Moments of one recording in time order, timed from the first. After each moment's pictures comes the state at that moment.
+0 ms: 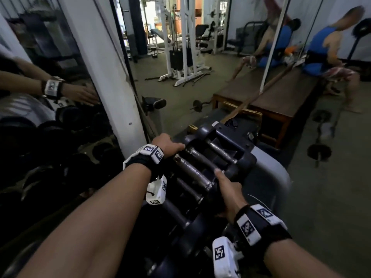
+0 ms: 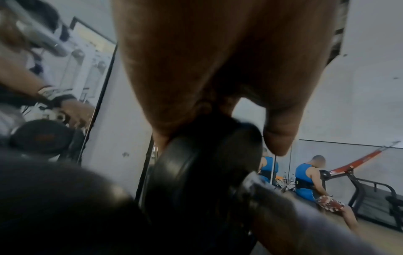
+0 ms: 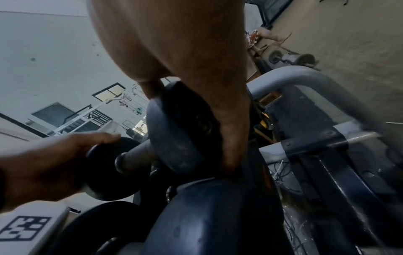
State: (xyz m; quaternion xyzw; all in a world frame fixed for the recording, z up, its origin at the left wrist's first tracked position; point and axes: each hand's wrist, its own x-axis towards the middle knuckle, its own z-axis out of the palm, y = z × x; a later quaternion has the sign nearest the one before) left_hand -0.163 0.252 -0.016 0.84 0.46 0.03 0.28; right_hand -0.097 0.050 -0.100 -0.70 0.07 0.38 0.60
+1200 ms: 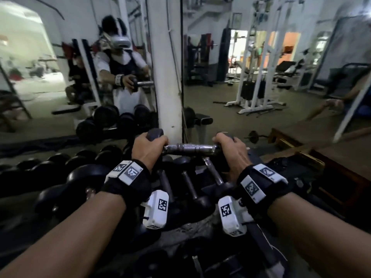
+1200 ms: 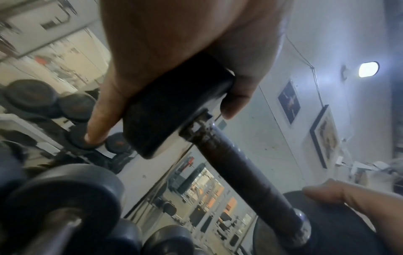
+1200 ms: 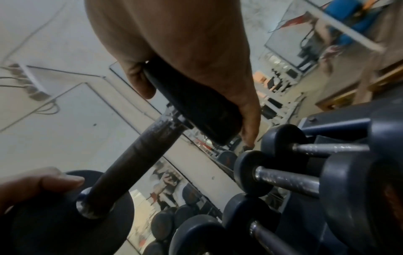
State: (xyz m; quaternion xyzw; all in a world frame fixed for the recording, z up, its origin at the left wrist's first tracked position) left_hand -0.240 0.070 0.051 0.52 0.55 0.52 0.38; right_hand -0.040 0.015 0.046 -0.61 -0.31 0.41 0.61
